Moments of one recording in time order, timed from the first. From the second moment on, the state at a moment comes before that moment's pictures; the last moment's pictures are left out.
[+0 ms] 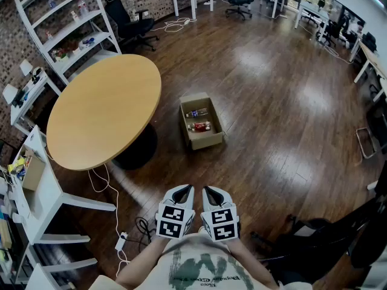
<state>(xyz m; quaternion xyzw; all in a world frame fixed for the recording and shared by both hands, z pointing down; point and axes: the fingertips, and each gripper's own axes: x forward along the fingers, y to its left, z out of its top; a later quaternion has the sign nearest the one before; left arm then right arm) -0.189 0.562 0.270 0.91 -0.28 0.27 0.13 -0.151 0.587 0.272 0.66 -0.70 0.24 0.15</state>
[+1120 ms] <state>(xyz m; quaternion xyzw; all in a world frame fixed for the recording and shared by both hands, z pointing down) -0.085 0.385 0.275 0.92 -0.26 0.26 0.13 -0.052 0.411 0.272 0.68 -0.68 0.24 0.12</state>
